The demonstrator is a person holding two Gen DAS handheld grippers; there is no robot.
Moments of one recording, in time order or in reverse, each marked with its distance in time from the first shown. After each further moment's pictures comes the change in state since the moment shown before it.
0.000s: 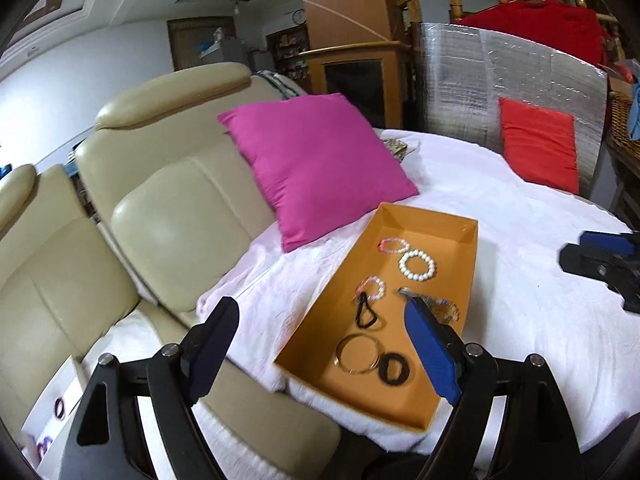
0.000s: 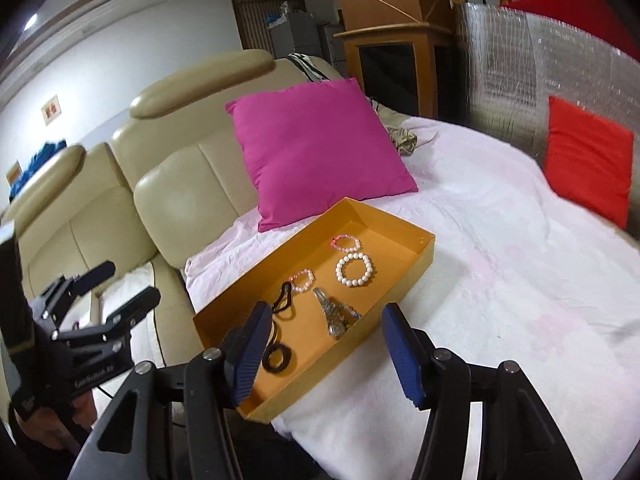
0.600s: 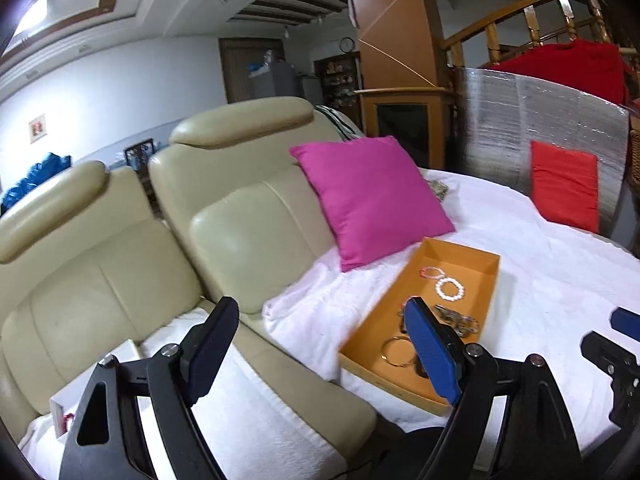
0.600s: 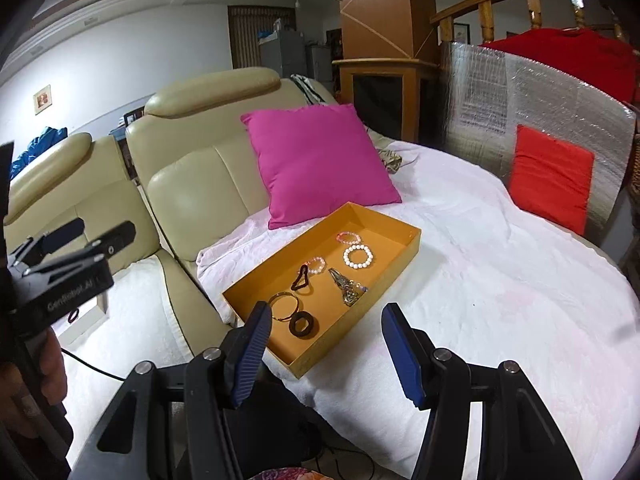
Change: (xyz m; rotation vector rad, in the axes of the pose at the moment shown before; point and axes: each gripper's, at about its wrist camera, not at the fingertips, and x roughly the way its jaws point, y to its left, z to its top) left arm -0.108 0.049 -0.013 -0.090 -0.123 0.146; right arm -0.092 0.084 -0.056 0.002 -0.096 -0.125
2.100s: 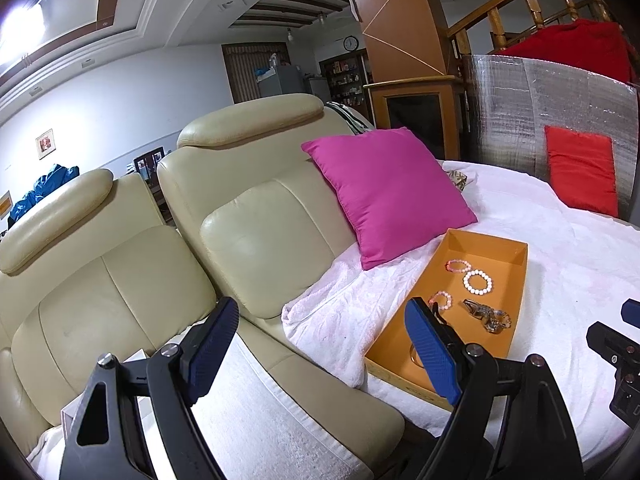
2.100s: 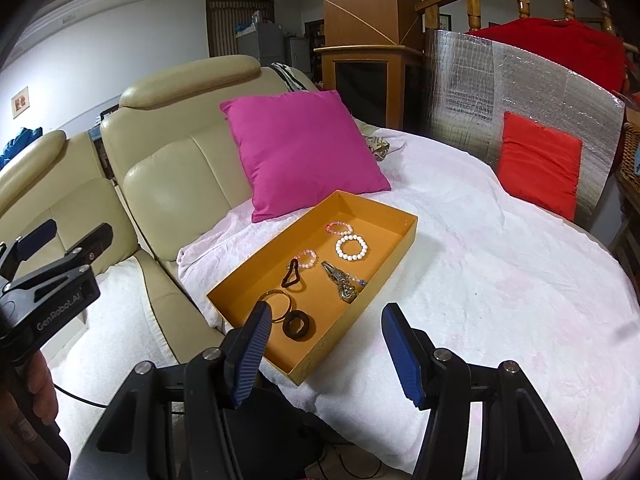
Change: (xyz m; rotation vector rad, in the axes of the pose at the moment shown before) left arm 0.038 0.003 -0.010 0.047 0.002 0.047; right arm 0.044 0.014 0.003 0.030 0.052 -0.061
